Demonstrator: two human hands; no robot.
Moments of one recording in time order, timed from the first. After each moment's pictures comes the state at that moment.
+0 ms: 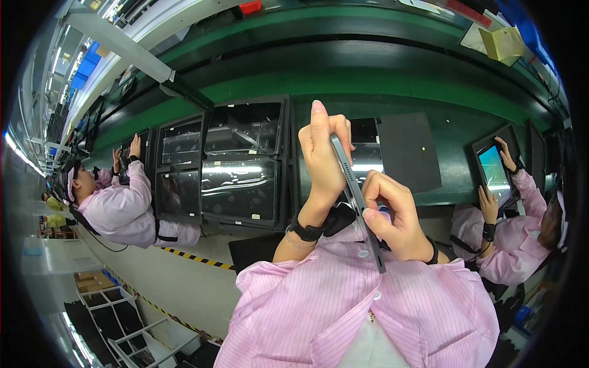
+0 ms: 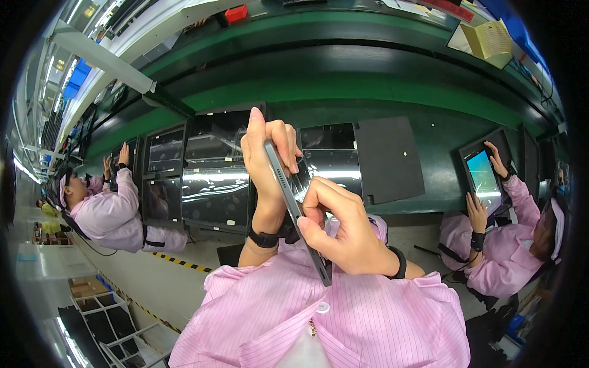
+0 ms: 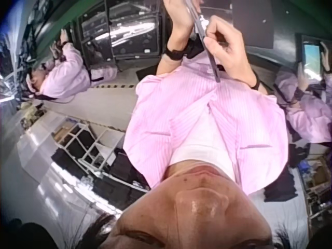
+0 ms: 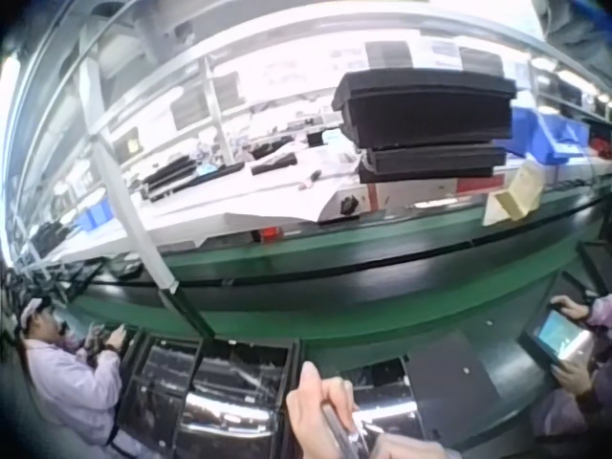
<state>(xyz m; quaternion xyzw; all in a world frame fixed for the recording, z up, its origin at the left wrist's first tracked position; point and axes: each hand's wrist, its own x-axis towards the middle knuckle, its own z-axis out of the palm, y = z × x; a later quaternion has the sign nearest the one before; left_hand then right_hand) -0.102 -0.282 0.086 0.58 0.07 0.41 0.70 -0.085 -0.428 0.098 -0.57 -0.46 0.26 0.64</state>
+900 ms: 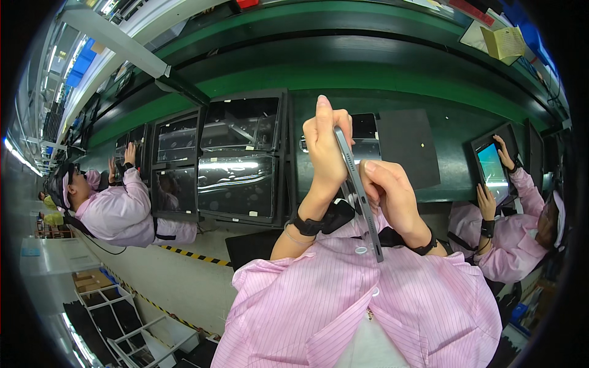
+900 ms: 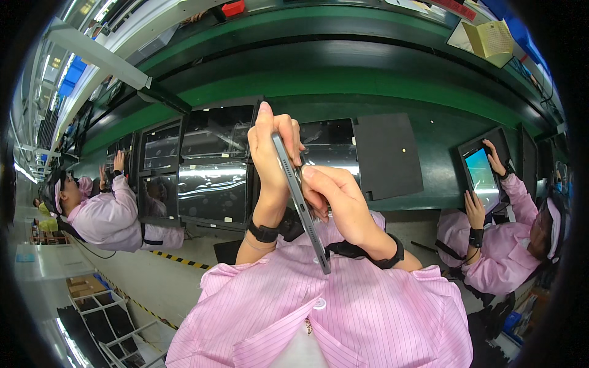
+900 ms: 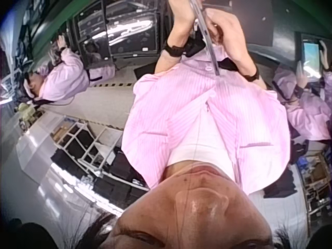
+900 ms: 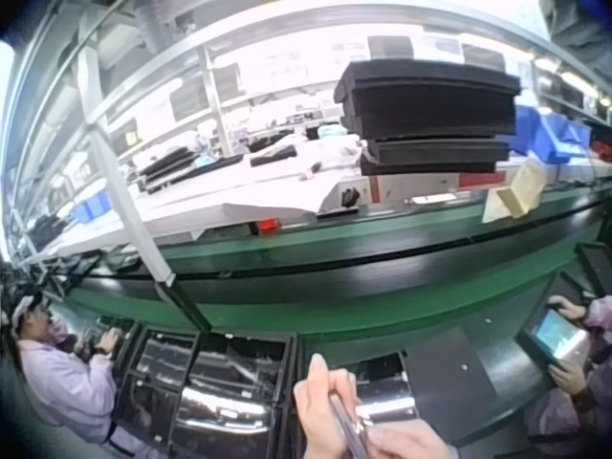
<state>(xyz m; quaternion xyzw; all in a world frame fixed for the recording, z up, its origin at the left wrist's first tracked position) -0.094 -0.274 0.070 0.59 0.10 0.39 0.70 -0.071 -0.407 0.085 -0.48 -0.29 0.46 0.69</state>
